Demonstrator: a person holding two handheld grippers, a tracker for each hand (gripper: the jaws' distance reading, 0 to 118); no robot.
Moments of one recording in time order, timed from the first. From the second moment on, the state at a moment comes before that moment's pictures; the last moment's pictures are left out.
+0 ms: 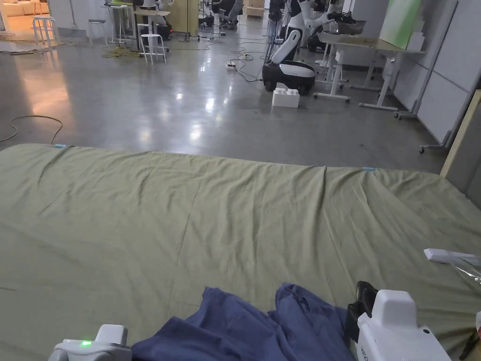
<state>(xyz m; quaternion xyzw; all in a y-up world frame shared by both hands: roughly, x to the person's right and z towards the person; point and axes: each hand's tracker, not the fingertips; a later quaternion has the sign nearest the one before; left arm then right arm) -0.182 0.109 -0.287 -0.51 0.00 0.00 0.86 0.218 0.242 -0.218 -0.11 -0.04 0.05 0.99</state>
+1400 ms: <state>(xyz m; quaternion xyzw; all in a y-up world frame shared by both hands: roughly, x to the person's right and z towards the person) -0.193 0.176 -0.261 -0.39 -0.04 0.06 0.92 0.296 0.143 -0.367 -0.39 0.07 0.09 0.91</state>
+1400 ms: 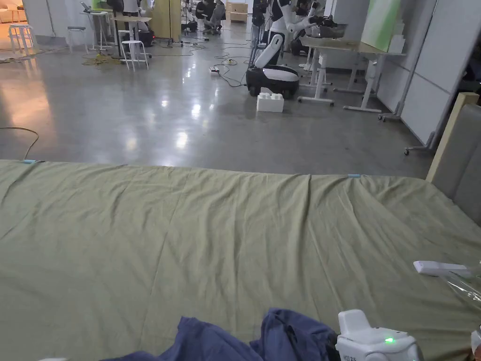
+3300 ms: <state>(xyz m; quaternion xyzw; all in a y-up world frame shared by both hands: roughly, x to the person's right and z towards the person) -0.282 0.245 -0.278 -0.30 0.04 0.04 0.95 0.287 0.258 -0.300 -0.24 -0.01 0.09 0.97</state>
